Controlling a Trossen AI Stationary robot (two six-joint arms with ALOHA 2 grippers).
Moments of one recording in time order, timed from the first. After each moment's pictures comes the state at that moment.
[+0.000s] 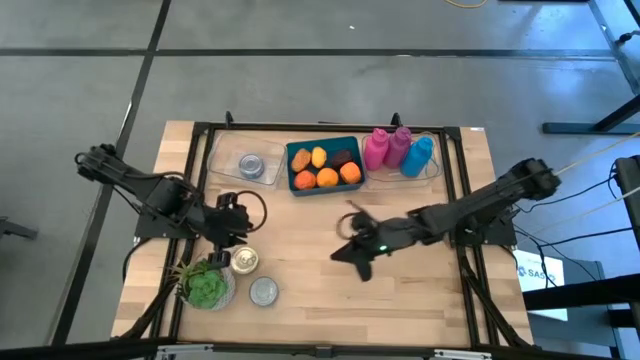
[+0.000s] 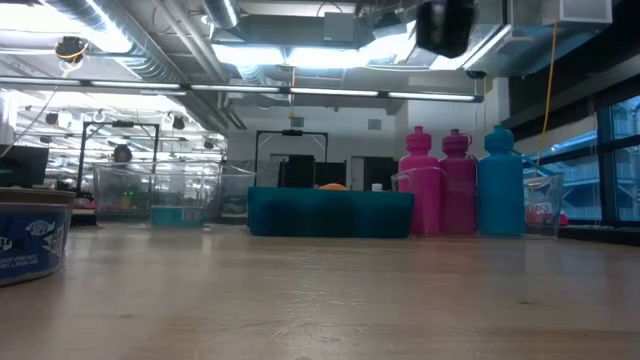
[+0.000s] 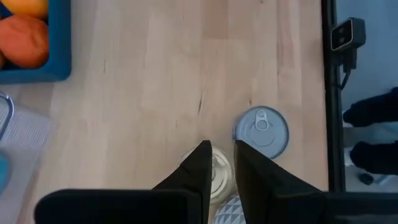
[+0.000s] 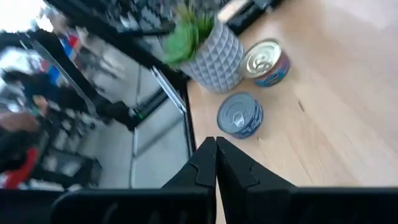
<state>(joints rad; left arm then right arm) -0.43 1.08 1.26 -1.13 -0.12 -0.50 0.40 1.48 0.98 0.11 0.12 0.93</state>
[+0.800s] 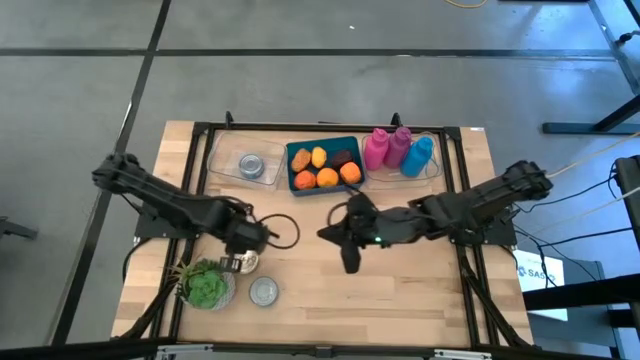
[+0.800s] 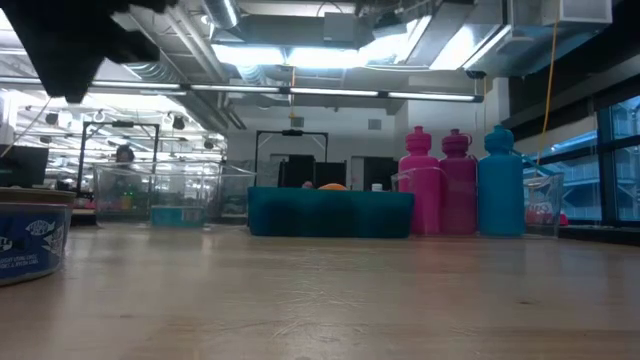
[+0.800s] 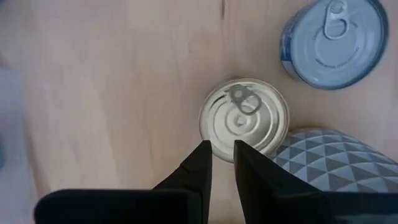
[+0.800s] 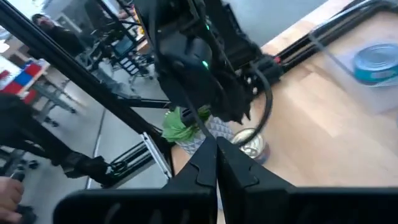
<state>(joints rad) -0.34 1.33 1.15 -1.20 0.02 -0.27 0.42 1.55 1.46 -0.26 0.39 0.77</state>
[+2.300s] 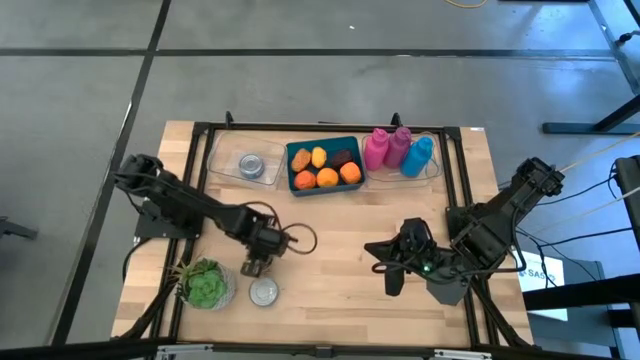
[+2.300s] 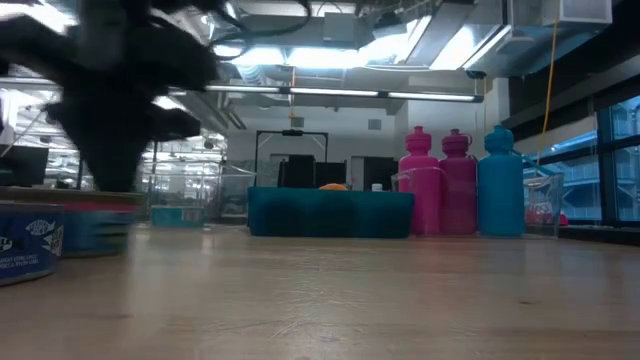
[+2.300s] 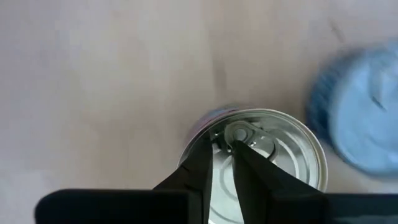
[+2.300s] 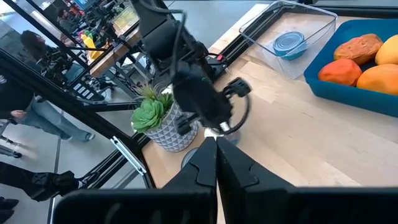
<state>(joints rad) -0.25 1.56 0.96 -0.72 0.02 -0.12 0.77 1.45 1.46 -0.68 0.91 1.20</state>
